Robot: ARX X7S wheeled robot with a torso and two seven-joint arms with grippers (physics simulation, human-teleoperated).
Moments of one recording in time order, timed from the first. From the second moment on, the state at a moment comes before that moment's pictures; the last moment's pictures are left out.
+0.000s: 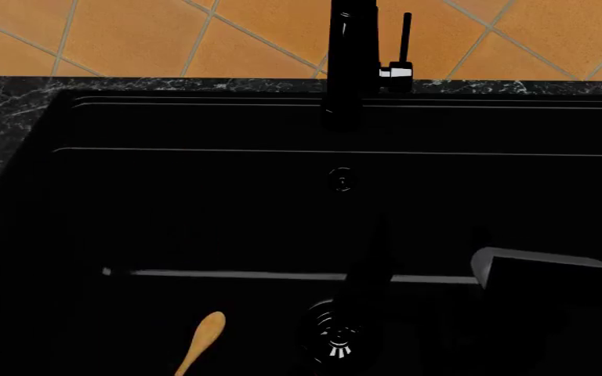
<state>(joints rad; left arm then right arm) -1.05 -0.09 -0.61 0.02 1.36 -1.18 0.94 0.33 0.29 -0.07 -0.40 0.62 0.55 0.27</state>
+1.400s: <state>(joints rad) -0.90 -0.07 -0.63 0.00 1.14 -1.06 0.80 0.34 0.31 -0.08 -0.40 0.63 0.54 0.30</state>
